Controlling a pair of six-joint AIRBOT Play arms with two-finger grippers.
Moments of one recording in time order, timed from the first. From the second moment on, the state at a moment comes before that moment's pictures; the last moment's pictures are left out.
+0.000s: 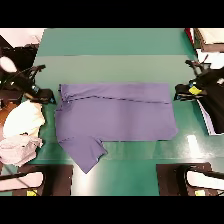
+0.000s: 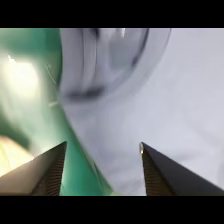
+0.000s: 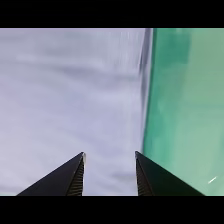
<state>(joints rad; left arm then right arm) 0.14 -1.37 1.24 1.29 -1.46 -1.33 -0.11 -1.36 1.31 -1.37 1.50 1.55</state>
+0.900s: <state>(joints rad) 0.16 -0.92 0.44 1.10 -1.33 -1.43 -0.21 -1.14 1.09 -1.14 1.41 1.47</state>
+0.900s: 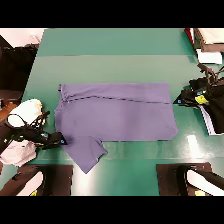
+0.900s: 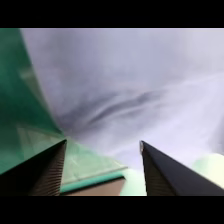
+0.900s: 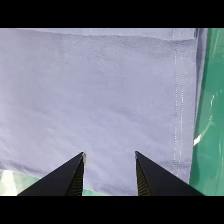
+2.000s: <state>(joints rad) 0.16 -0.92 0.55 1.01 -1.31 -1.33 -0.46 -0.98 0.71 -1.15 1.49 1.43</state>
